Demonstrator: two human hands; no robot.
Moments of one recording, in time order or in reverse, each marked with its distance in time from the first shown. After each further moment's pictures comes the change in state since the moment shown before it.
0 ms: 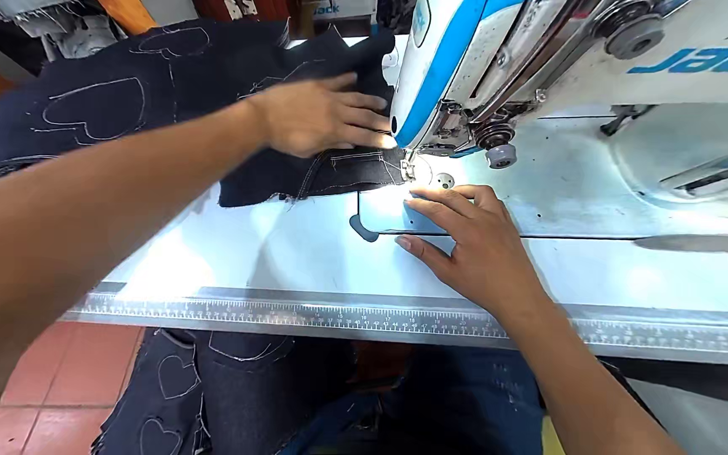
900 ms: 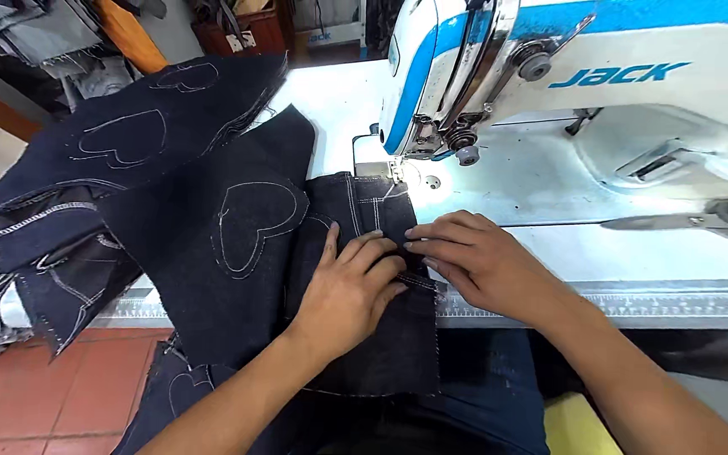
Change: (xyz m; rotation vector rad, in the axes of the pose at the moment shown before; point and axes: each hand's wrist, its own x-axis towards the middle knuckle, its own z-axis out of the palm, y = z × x) left_hand 0.039 0.241 0.041 -0.273 0.426 -0.814; right_hand -0.026 0.017 -0.020 0.086 -0.068 -0.366
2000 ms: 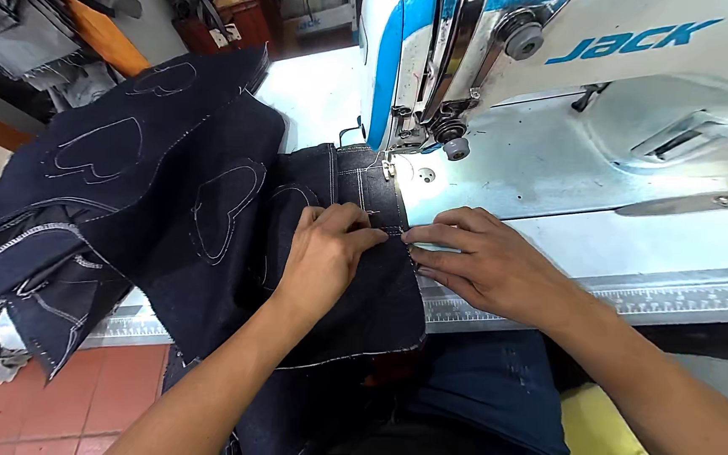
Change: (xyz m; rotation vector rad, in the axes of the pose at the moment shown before) left_hand 0.038 -0.029 -0.015 0.069 0.028 0.029; right_hand -0.006 0.004 0.002 -0.014 0.037 -0.062
